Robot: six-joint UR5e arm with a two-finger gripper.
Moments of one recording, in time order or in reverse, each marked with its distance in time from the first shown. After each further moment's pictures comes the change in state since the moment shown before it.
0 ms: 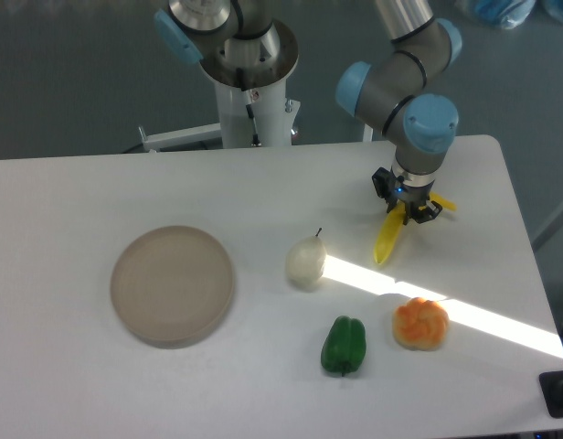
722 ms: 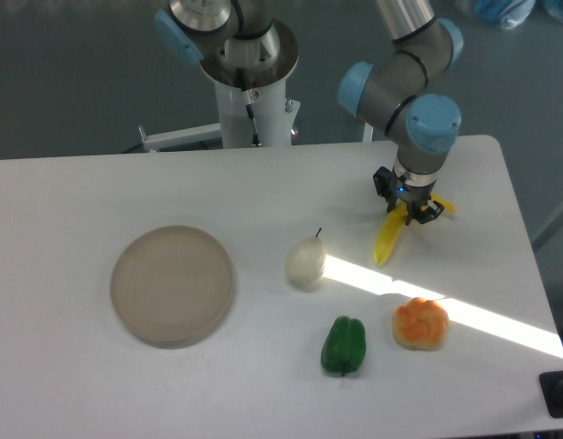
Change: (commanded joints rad) arm 0.008 0.008 0.021 -0.002 -0.005 -0.008
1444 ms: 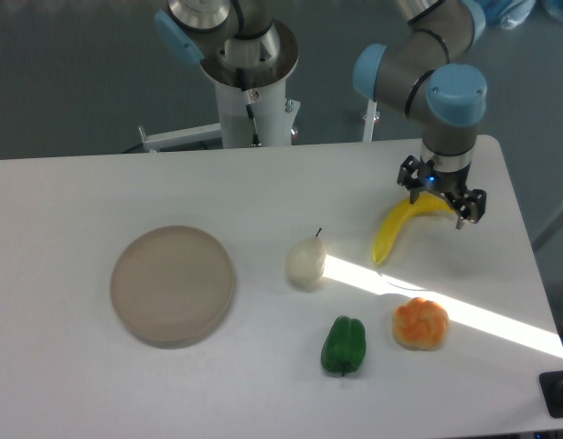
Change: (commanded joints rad) arm -0.008 0.052 0.144 -0.003 -0.034 -0.008
